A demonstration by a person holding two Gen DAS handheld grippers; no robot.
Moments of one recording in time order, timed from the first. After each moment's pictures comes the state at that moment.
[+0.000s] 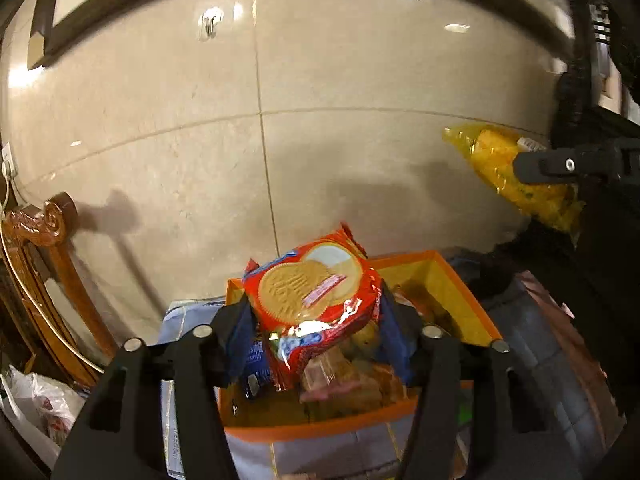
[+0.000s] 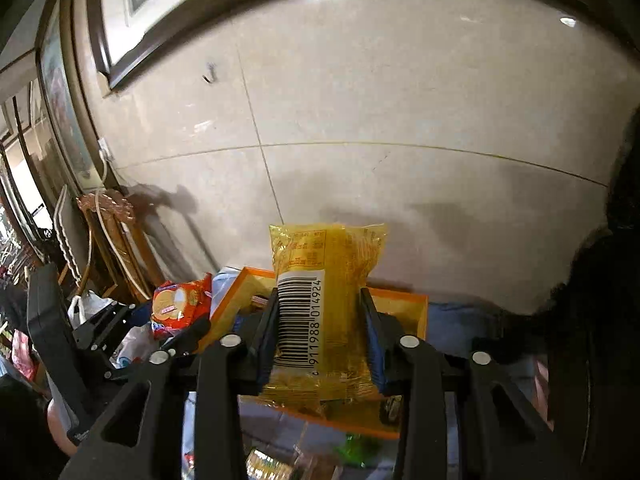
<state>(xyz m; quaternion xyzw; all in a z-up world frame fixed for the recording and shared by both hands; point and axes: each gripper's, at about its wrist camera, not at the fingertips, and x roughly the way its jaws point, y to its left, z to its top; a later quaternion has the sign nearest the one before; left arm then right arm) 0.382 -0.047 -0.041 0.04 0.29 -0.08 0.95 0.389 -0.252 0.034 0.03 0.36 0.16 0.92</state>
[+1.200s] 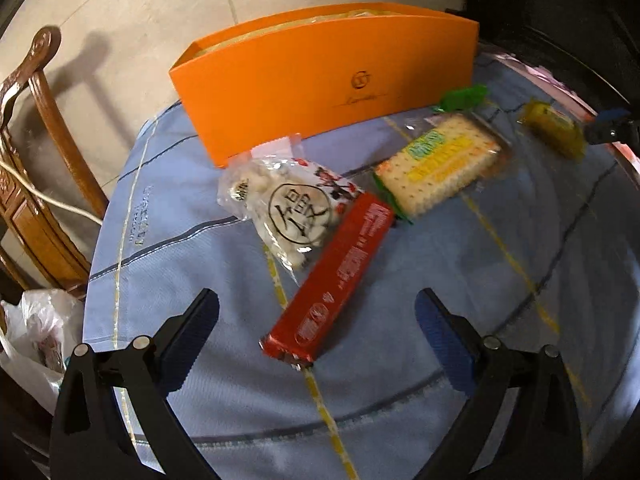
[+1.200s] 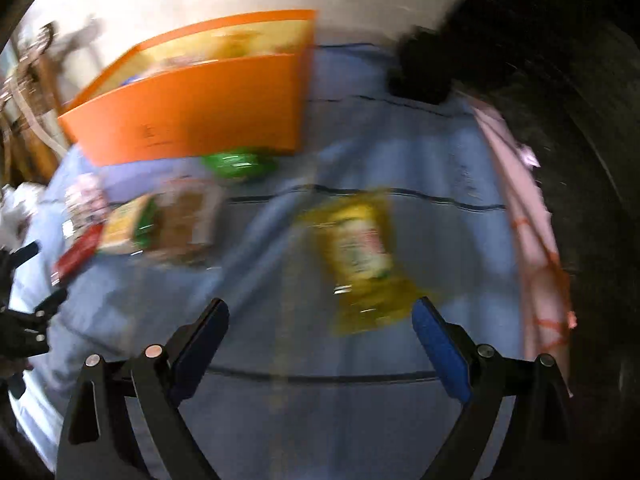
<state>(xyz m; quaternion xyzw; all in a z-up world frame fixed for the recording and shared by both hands) 0.207 -0.005 -0.263 0.15 0.45 -0.13 0.87 0.210 -0.325 -0.198 -0.01 0.53 -0.01 0.85</state>
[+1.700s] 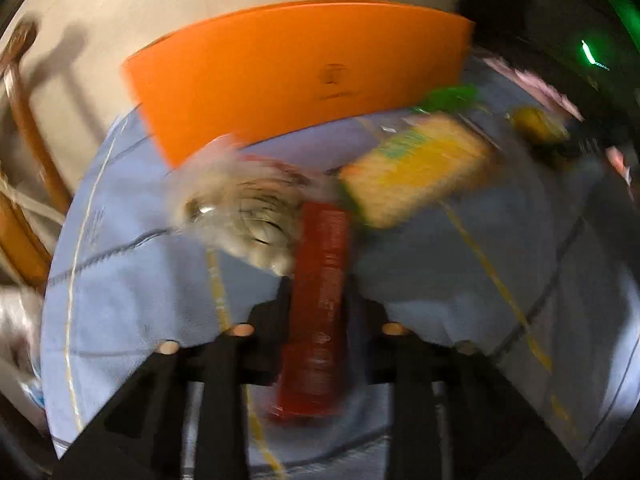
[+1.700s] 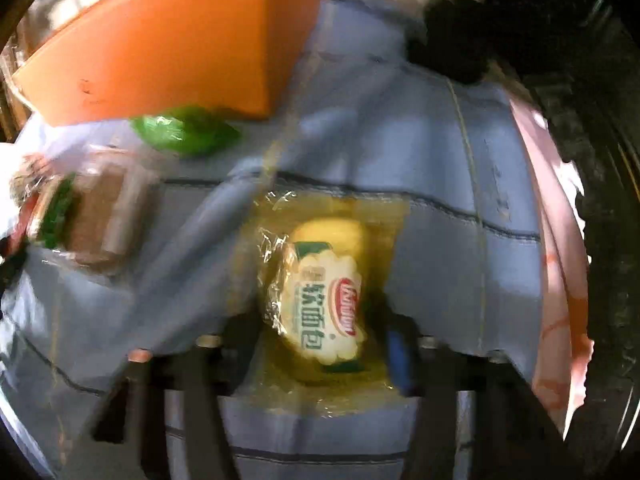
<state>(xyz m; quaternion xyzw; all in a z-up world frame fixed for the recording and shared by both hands) 0.211 -0.032 -0.273 0.15 0.44 -0.16 0.87 0.257 -0.321 -0.253 -0.08 0.58 0.02 0.81</state>
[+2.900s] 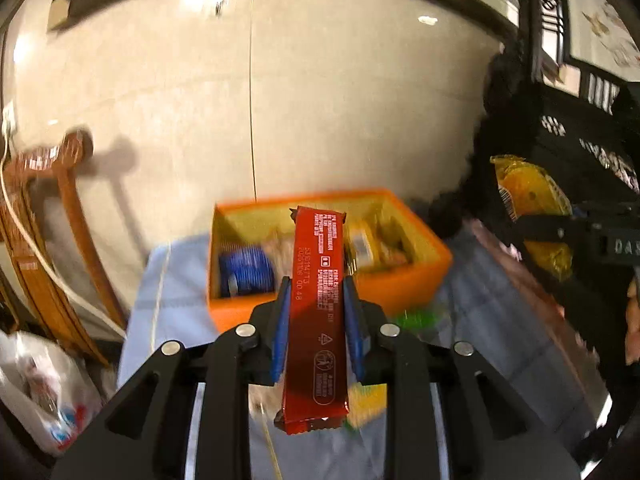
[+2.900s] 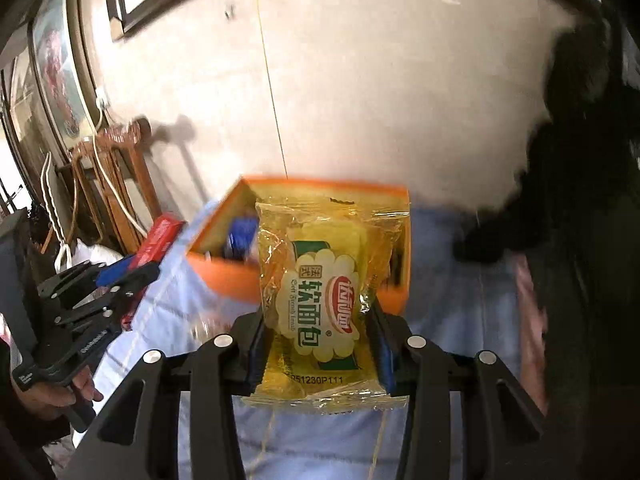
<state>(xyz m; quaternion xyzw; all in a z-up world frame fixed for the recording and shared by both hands) 0.259 -0.014 -0.044 0.03 0.31 -0.16 0.94 0.247 -0.243 -0.012 0.01 0.39 0.11 0.91</state>
